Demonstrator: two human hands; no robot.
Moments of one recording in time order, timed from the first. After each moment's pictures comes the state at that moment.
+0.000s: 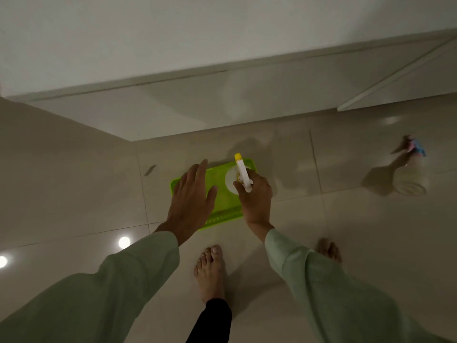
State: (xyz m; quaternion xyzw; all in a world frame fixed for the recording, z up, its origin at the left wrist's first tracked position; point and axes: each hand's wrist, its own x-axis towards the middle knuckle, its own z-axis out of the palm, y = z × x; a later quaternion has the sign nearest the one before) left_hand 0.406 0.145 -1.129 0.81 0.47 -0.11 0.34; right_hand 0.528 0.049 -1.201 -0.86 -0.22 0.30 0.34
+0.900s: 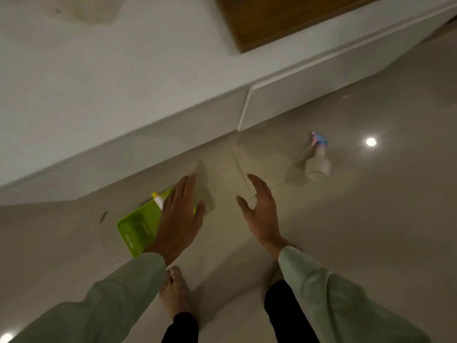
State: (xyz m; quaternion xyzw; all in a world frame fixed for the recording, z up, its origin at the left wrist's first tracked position) left_hand 0.565 0.063 -1.014 0.86 0.38 -0.11 0.33; right_hand 0.696 -0.092 -1.076 -0.86 -0.23 0.25 0.37
